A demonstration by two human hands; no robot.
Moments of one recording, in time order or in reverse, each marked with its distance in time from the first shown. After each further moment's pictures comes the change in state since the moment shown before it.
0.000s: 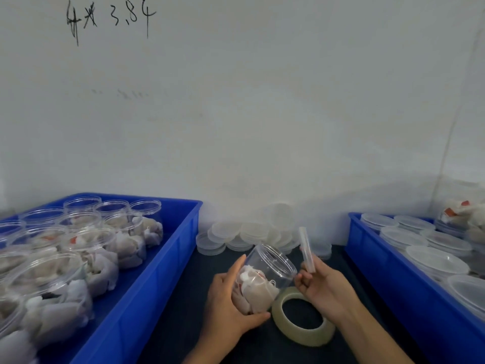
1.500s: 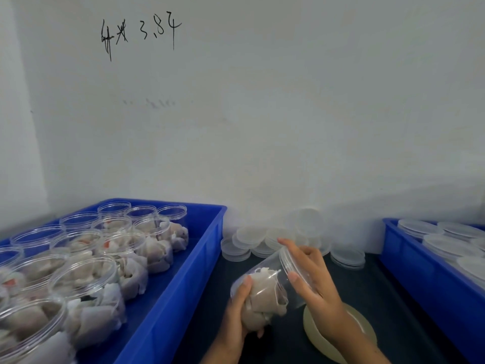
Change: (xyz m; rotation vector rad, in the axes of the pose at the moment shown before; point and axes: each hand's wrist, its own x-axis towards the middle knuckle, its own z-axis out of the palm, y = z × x) left_hand 0.010 -0.007 -0.020 -0.813 -0.151 -0.359; right_hand -0.009 0.051 0.043 -1.066 -0.378 -0.773
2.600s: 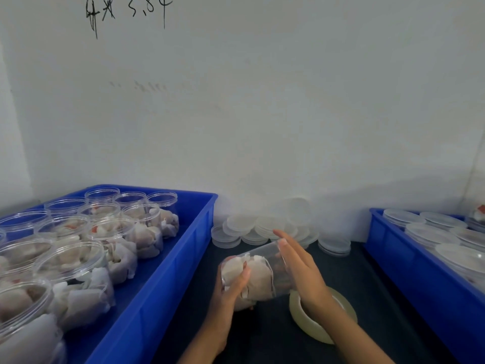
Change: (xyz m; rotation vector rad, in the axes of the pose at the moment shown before) left_hand -0.004 -0.004 0.001 0.091 0.155 0.072; right_hand 0.009 0.007 0.004 0.157 0.016 0.307
